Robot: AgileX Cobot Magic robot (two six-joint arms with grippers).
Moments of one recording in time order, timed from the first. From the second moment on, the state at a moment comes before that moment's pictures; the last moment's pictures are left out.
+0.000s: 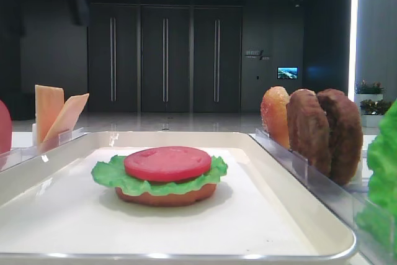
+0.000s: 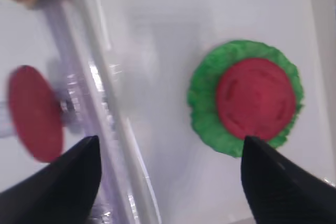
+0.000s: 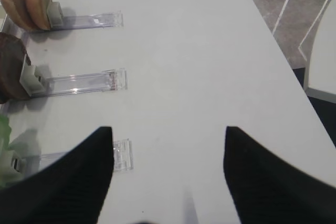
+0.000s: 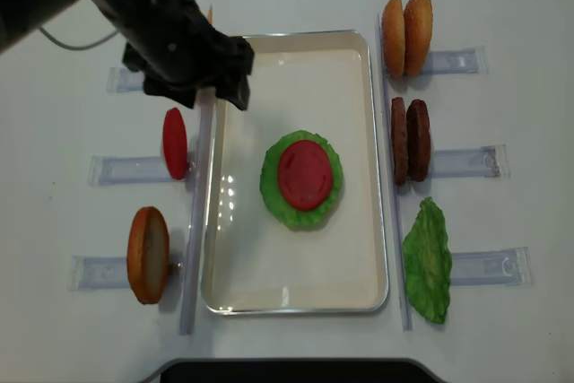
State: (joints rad) left arm -0.46 1.59 -1.28 0.00 1.01 -0.34; right arm -0.11 -0.01 -0.51 0.02 1.13 -0.05
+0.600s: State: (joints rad) left arm 0.16 1.55 -1.33 0.23 1.12 -0.12; right arm -0.11 -0.01 -0.51 0.02 1.13 -0.05
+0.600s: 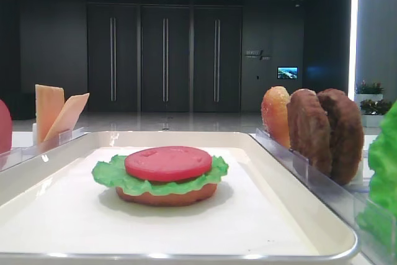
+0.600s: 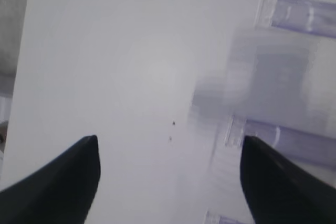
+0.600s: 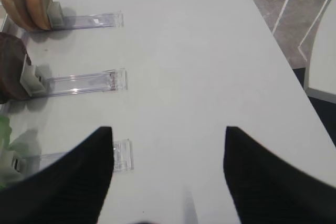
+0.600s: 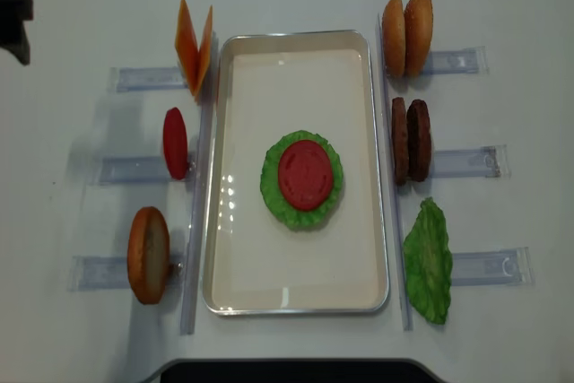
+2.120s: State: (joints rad) left arm 0.02 -0.01 -0.47 0.05 1.10 0.01; right arm -0.11 -0.01 -0.51 0.02 1.13 -0.05
